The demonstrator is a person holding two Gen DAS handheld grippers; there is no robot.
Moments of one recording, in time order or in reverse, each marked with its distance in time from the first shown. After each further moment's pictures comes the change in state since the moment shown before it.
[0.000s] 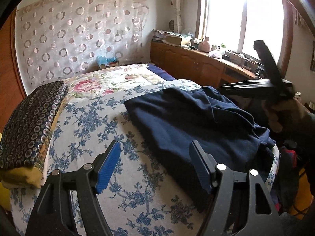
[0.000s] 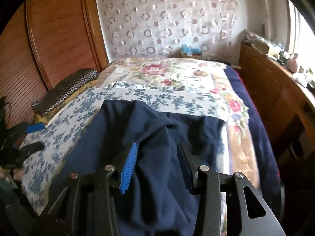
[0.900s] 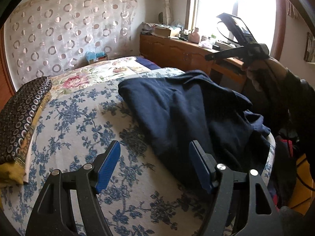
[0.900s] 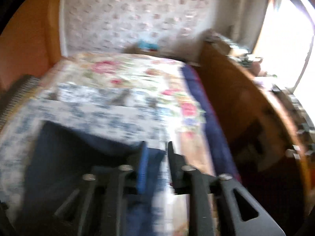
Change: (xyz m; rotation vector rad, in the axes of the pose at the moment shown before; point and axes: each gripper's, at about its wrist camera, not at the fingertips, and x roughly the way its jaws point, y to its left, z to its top) left arm 0.017 -0.029 -0.012 0.038 0.059 -0.056; right arm 0.013 -0.064 0.049 0.025 0.053 -0.428
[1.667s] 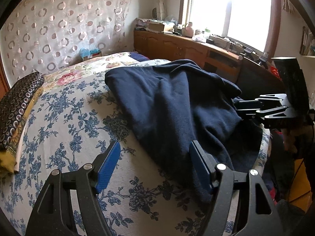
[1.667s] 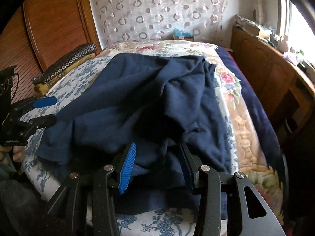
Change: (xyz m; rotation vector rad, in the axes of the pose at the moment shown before) left arm 0.000 -0.024 -0.018 0.021 0.030 -0.027; right arm -0.106 -0.018 -0.171 0.011 0.038 0.390
